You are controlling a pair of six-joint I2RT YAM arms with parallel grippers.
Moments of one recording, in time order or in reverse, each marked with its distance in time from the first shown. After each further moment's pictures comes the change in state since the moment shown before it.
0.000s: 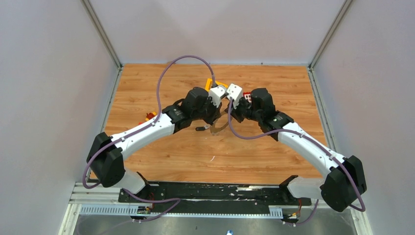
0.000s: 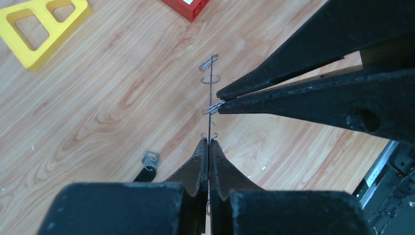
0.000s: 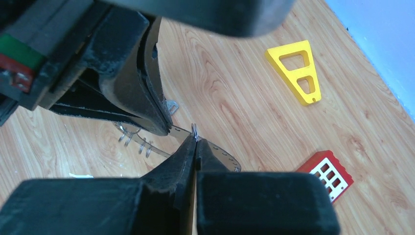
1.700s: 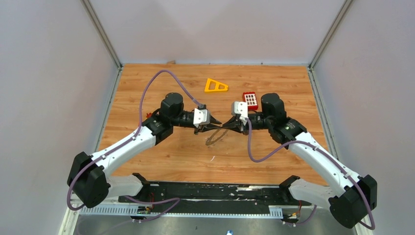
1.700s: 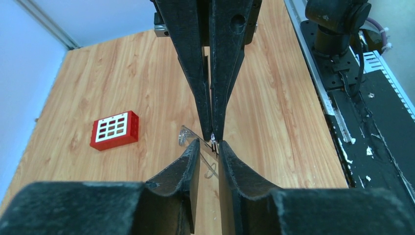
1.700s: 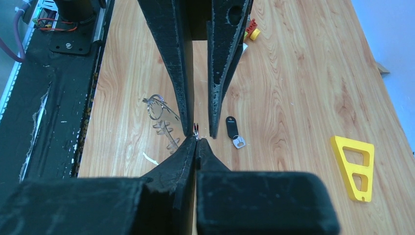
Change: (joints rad) left arm 0.127 -0.263 -0.296 0.332 0.769 0.543; right arm -0.016 -0.173 -0.045 -0.116 -0.515 -0.224
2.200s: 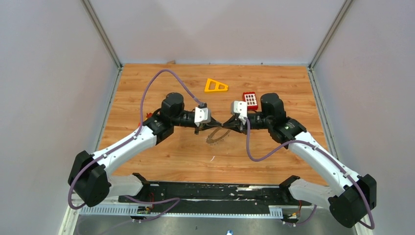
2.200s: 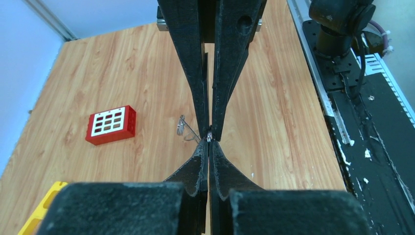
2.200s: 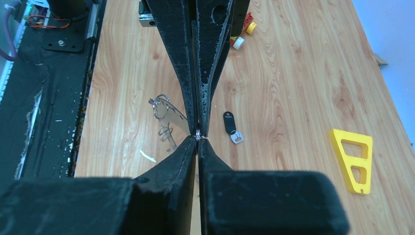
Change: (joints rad) left arm 0.000 0.019 0.009 -0.007 -0.005 -0.019; right arm -0.005 0.007 0.000 -0.008 0.018 -0.008
